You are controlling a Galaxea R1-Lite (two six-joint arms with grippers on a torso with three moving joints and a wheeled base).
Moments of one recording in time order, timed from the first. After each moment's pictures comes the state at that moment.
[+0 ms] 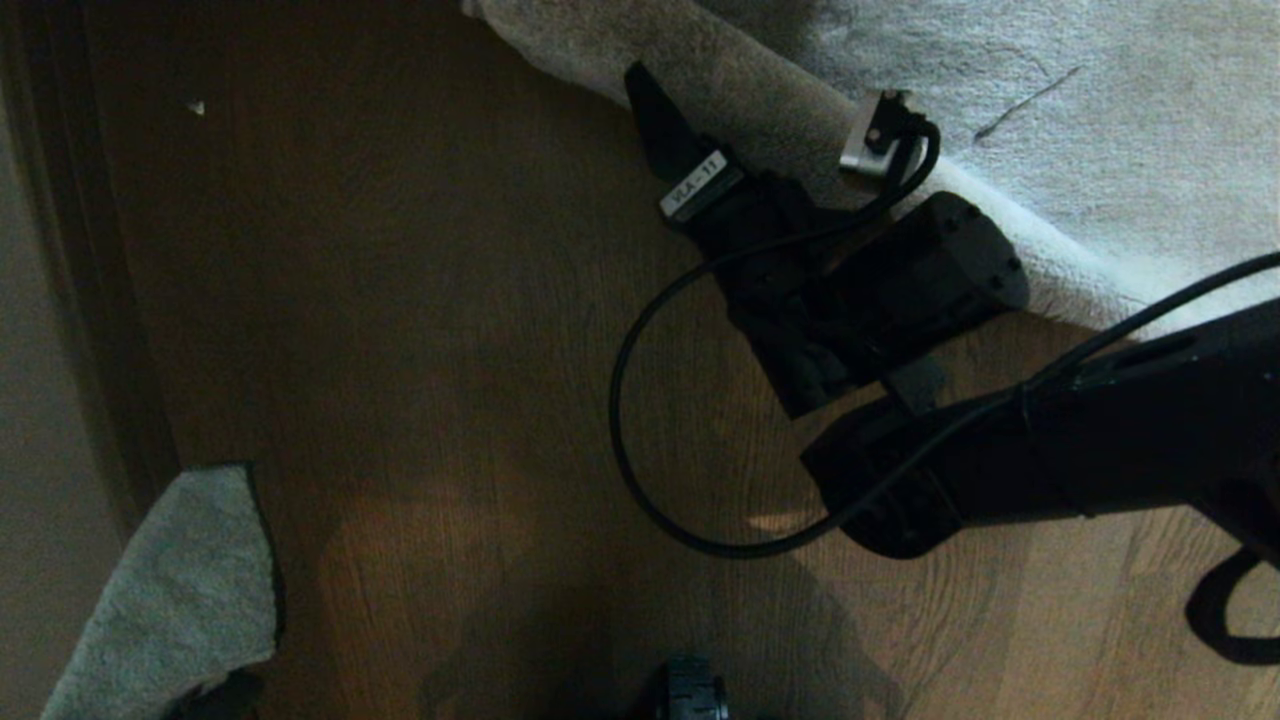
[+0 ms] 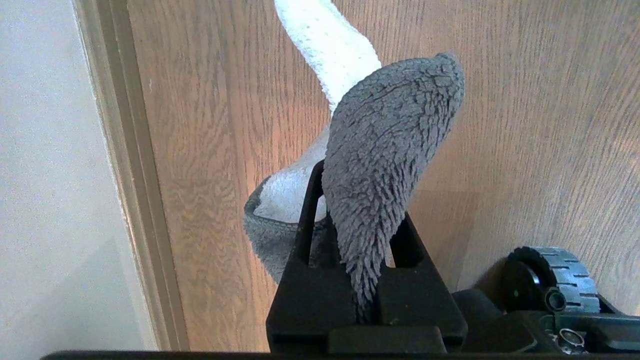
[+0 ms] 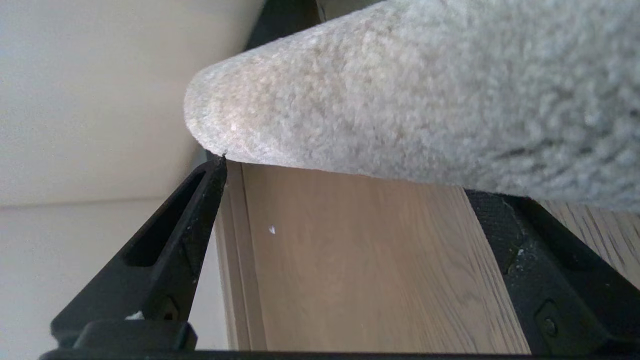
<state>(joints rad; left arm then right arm) 0.00 0.00 0.00 -0.01 0.02 -0.06 0.81 2.09 -1.33 -1.52 -0.17 0.43</state>
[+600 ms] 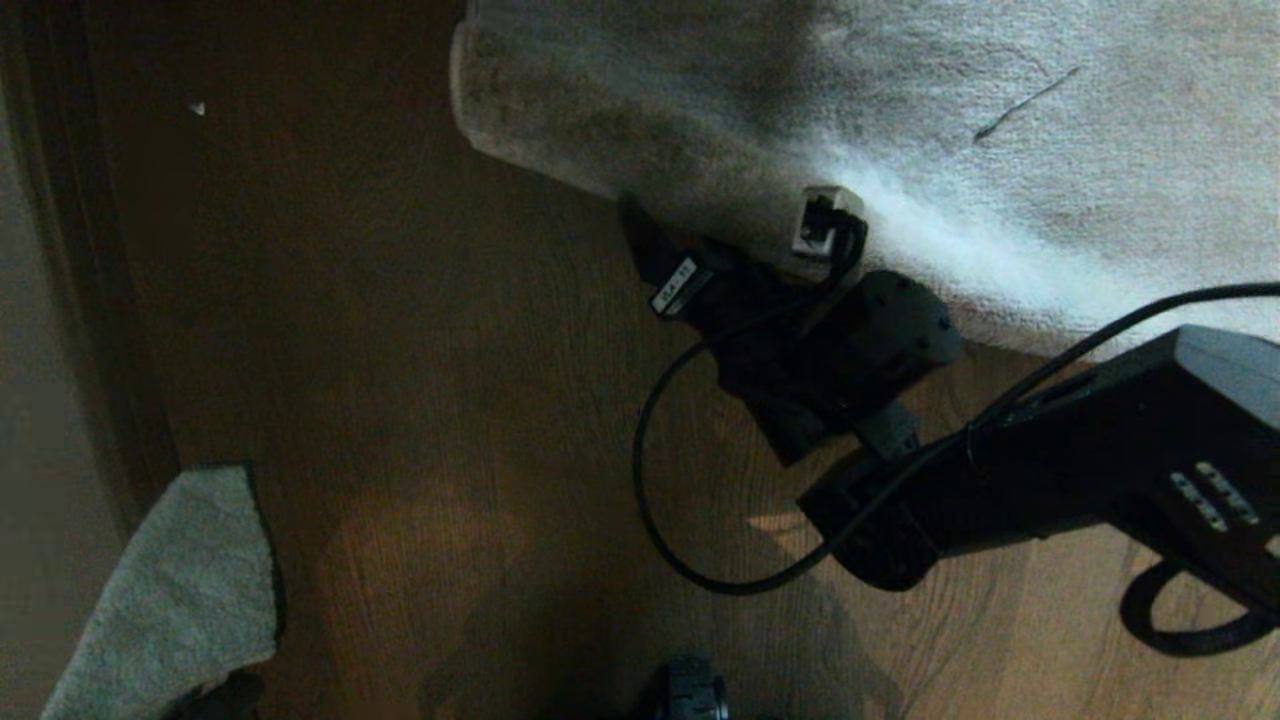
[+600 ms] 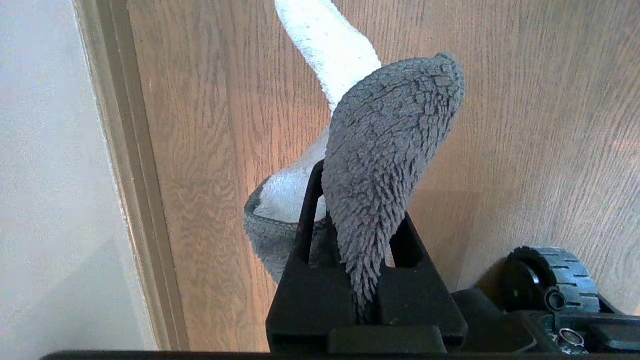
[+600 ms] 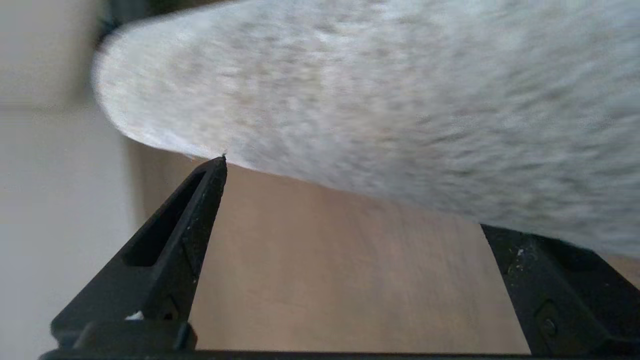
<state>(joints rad) 0.00 0.00 0.00 -0.01 0.02 -0.06 0.76 2.15 -1.21 -1.52 -0.19 0.30</state>
